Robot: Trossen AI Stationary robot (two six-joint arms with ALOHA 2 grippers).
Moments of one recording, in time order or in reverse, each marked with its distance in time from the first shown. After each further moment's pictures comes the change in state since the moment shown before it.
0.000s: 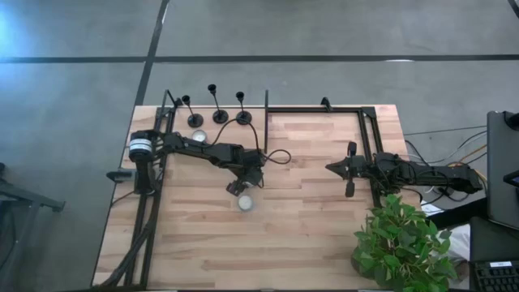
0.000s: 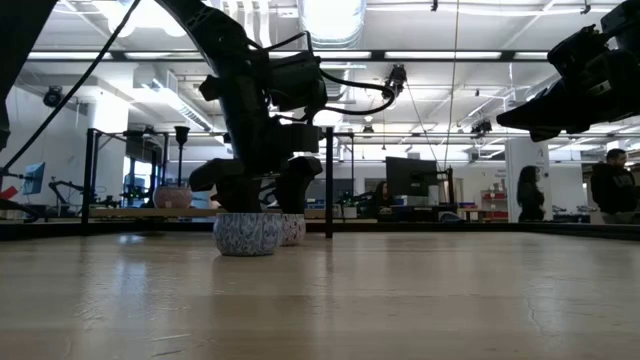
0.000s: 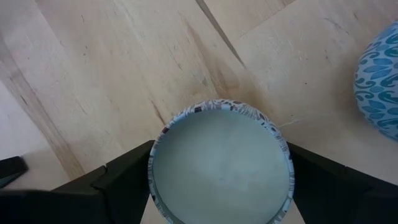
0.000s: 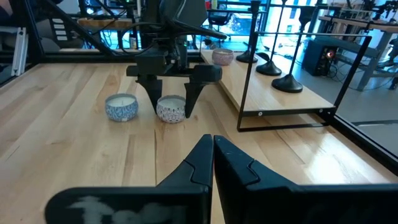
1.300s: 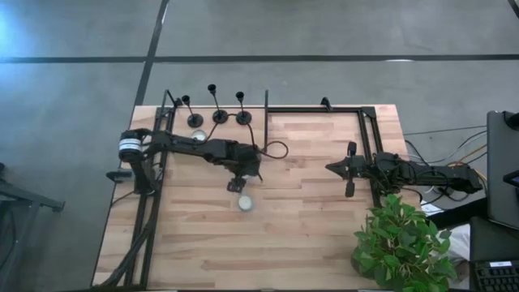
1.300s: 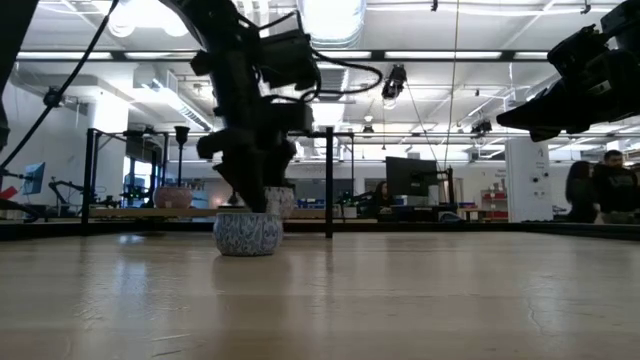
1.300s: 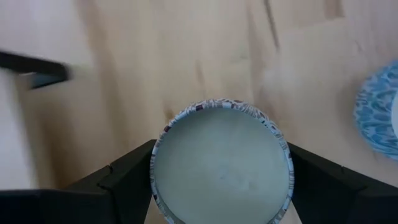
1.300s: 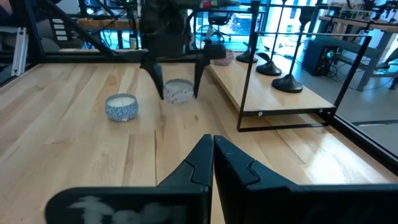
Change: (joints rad) left arm 0.012 -0.102 0.009 -0.117 -0.082 -0.323; right arm 0.000 0.000 0.000 0.000 0.000 0.000
